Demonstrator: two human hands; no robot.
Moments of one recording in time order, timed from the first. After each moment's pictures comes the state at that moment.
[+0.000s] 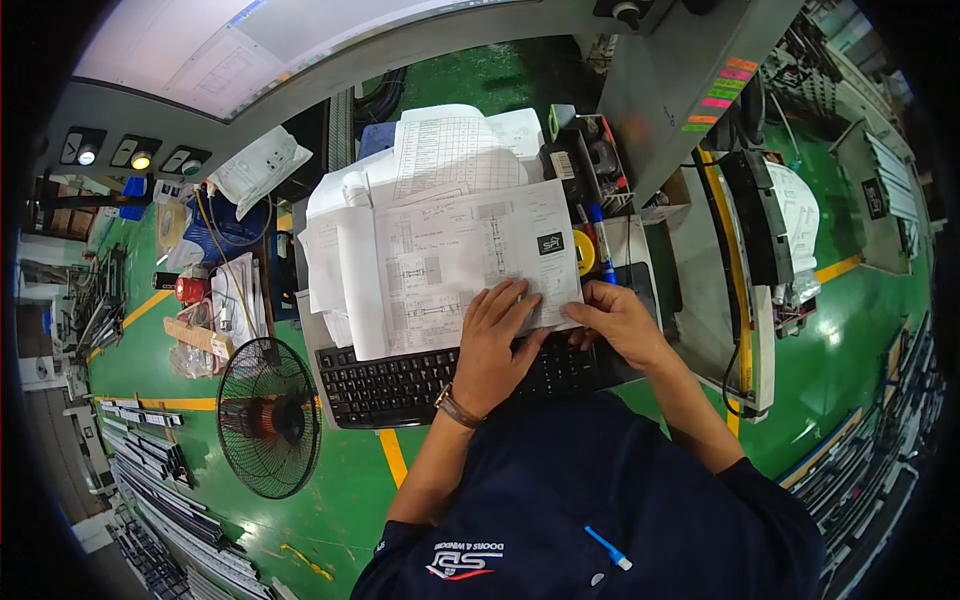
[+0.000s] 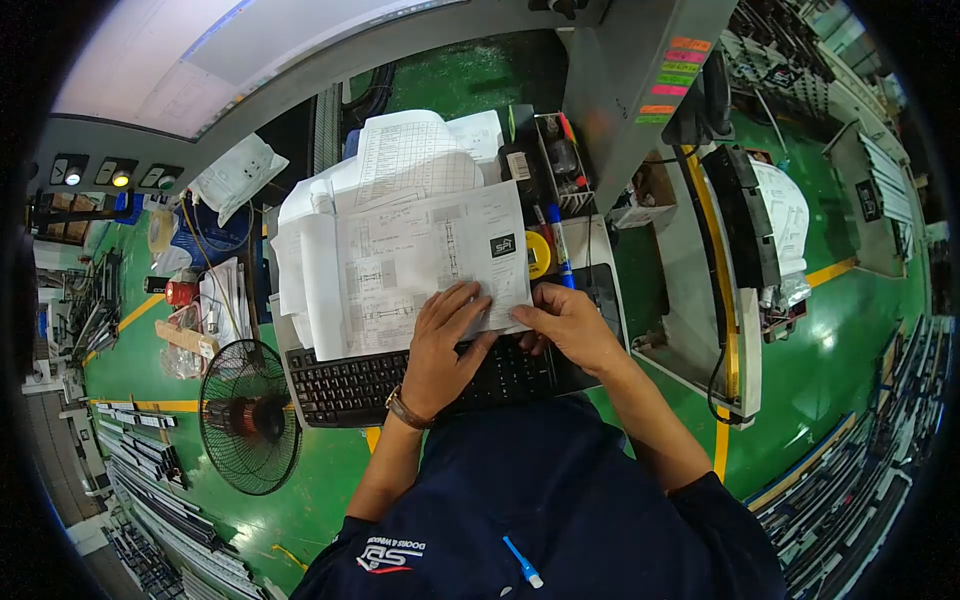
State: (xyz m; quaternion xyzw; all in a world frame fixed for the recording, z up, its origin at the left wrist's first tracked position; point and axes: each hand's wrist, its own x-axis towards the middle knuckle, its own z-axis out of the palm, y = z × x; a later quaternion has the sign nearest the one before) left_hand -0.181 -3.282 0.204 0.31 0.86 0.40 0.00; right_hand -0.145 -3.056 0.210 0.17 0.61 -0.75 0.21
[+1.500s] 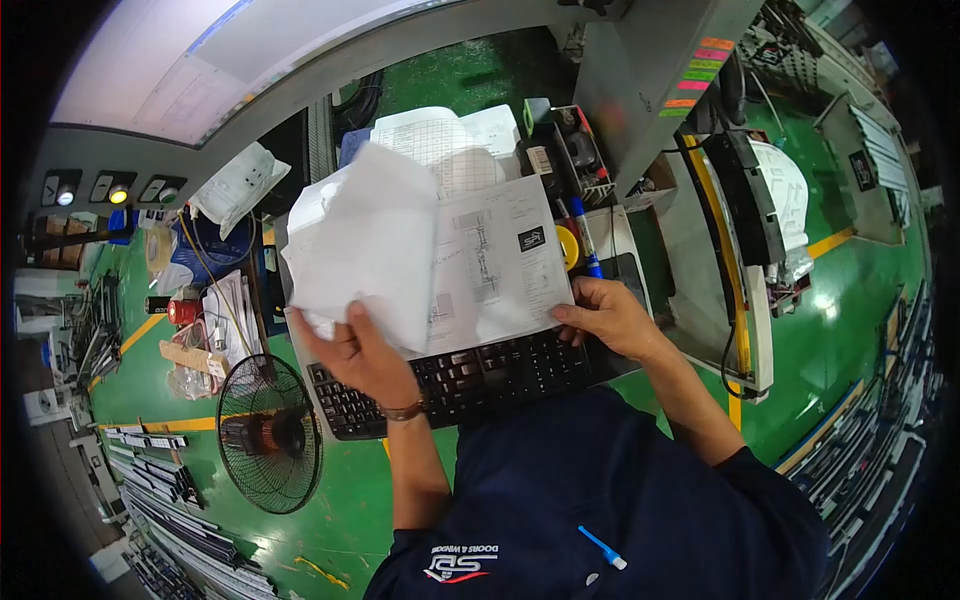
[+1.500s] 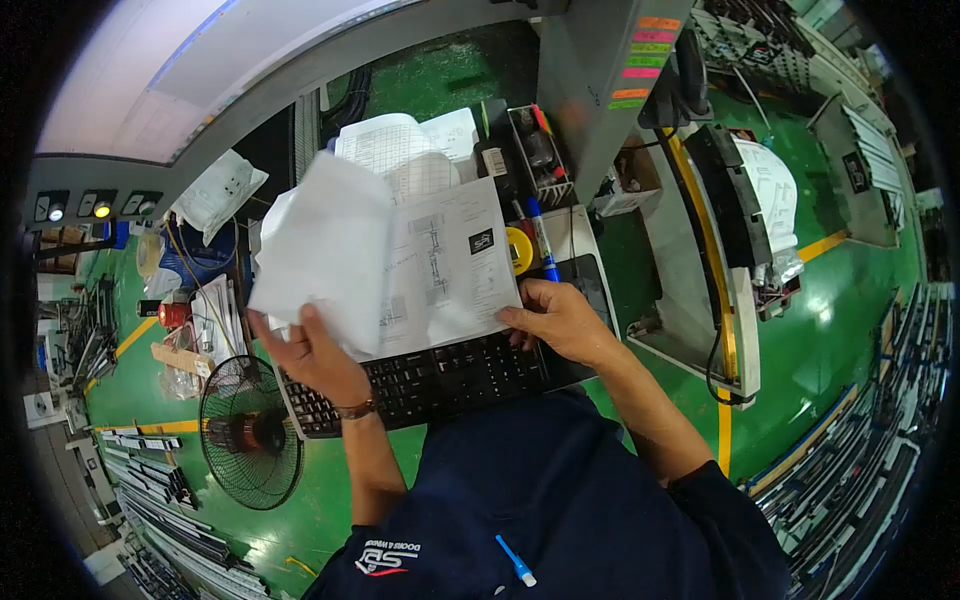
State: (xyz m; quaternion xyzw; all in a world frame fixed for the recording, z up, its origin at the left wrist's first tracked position) left_hand -0.221 -3.323 0.218 -0.08 0.66 0.66 -0.34; right_hand -0.144 -3.049 0.208 0.13 0.64 -0.73 0.22
